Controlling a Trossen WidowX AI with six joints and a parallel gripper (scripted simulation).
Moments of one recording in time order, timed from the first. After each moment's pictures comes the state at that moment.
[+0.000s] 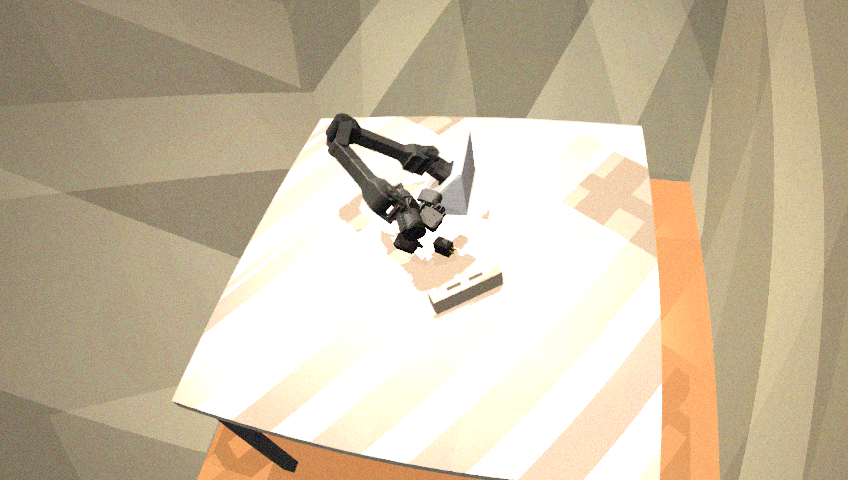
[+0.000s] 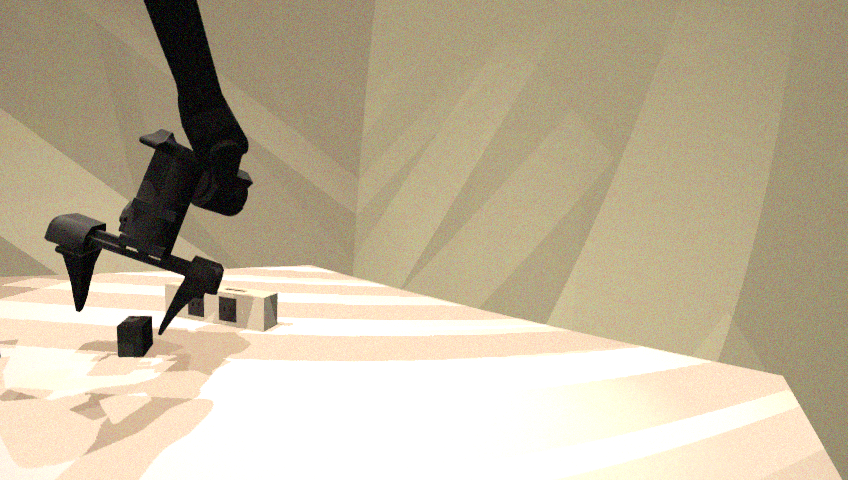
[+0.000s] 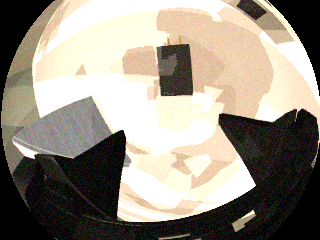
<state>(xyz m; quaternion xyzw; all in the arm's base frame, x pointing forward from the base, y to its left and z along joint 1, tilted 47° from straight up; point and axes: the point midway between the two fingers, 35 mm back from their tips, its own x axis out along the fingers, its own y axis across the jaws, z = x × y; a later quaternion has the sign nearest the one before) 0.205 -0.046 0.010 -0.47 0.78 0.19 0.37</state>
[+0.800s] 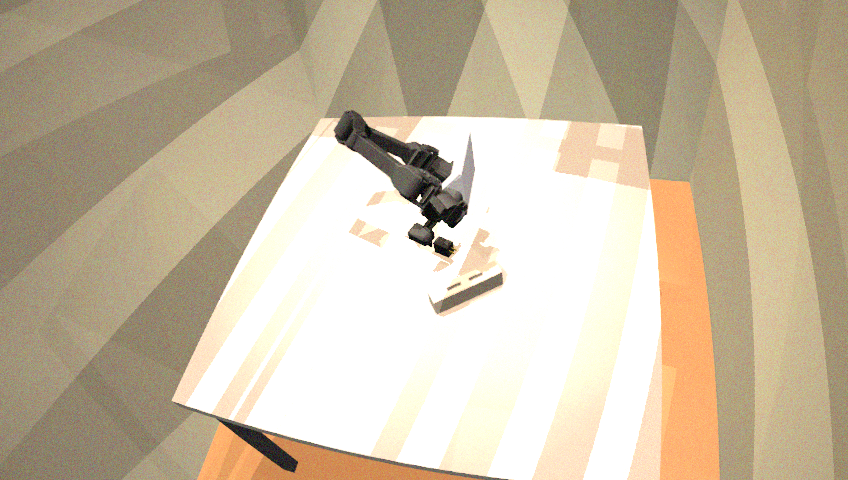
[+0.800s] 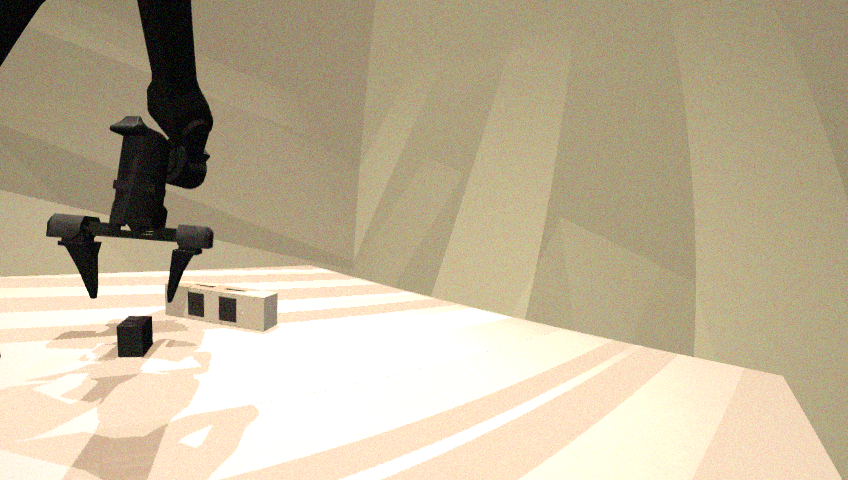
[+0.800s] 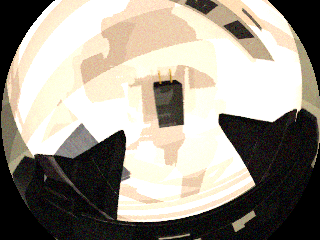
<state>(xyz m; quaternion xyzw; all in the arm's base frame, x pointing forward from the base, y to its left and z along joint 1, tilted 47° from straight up) 0.217 -0.002 -0.010 -0.57 0.72 0.10 0.37</state>
